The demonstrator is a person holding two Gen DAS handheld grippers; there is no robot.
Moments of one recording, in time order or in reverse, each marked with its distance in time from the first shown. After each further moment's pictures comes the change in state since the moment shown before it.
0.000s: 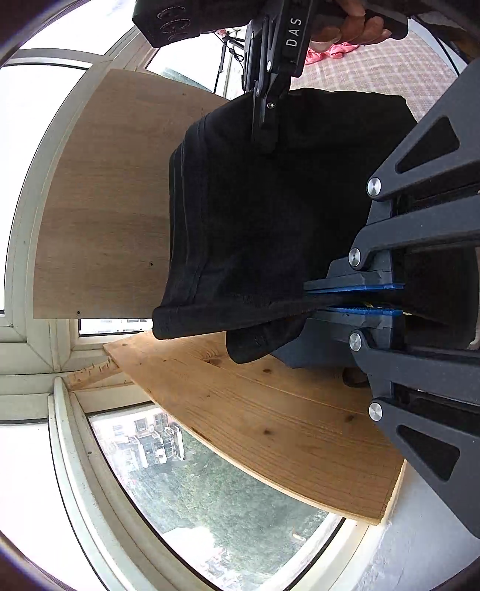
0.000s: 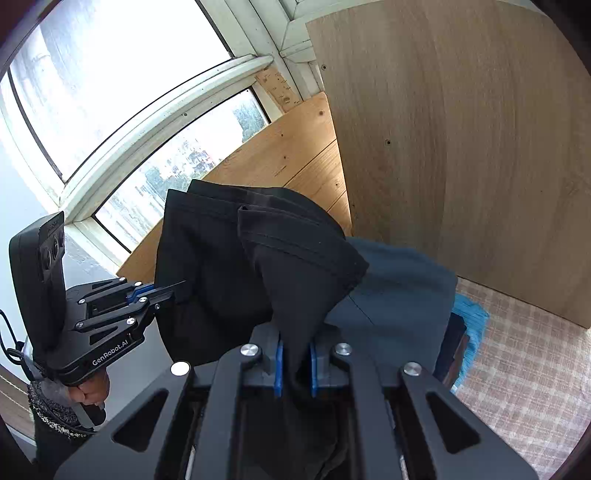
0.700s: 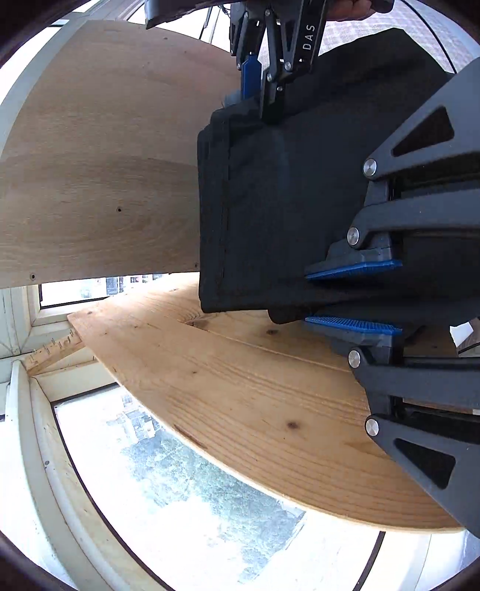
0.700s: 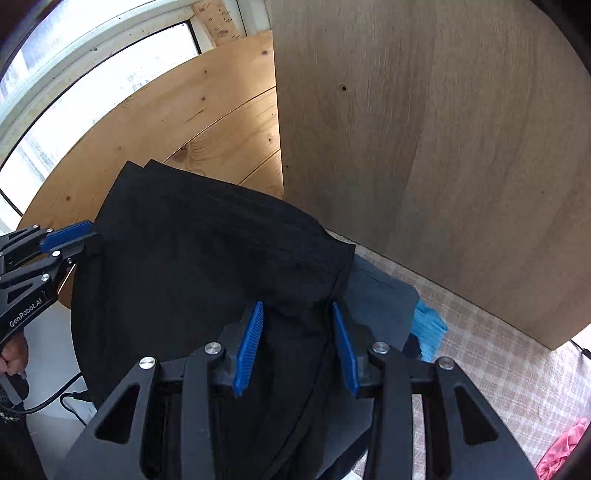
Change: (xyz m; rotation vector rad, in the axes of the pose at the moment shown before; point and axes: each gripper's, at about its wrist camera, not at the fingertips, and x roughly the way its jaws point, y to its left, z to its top) left arm 0.042 0.011 0.022 0.019 0.050 0.175; right arm 0.067 -0.038 0.006 -0.054 0.151 -0.223
